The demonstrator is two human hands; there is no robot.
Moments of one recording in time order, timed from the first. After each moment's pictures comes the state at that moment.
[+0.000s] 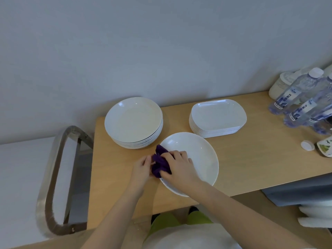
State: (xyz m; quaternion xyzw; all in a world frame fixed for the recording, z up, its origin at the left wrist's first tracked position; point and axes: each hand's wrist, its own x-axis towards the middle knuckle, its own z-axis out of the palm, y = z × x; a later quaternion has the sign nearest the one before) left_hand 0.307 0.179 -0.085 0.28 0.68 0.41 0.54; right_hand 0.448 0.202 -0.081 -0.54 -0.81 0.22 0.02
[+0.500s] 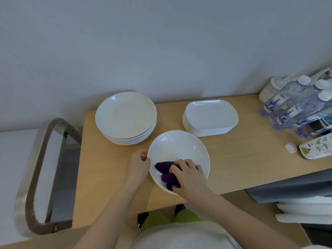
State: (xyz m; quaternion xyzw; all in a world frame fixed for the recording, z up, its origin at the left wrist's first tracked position) left_hand 0.314 0.193 -0.091 0.41 0.74 0.32 0.43; right_hand 0.496 0.176 -0.081 -0.51 -0.85 0.13 -0.06
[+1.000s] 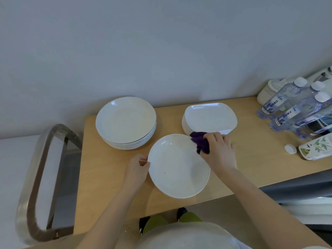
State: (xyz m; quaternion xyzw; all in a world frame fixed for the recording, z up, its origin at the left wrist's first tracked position) left_hand 0.307 0.191 -0.089 0.40 0.74 0.31 0.44; right_hand 0.549 0.242 -0.040 -0.68 -0.73 0.02 0.08
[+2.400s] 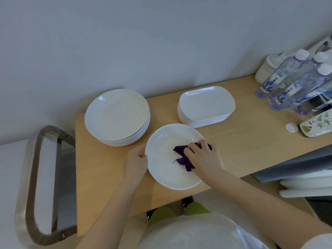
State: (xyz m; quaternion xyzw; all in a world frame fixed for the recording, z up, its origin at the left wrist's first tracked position) left_hand 0.315 0.200 -0.080 0.41 0.72 0.32 0.46; right_hand 0.530 0.204 -0.068 -0.54 -0.83 -0.03 -0.13
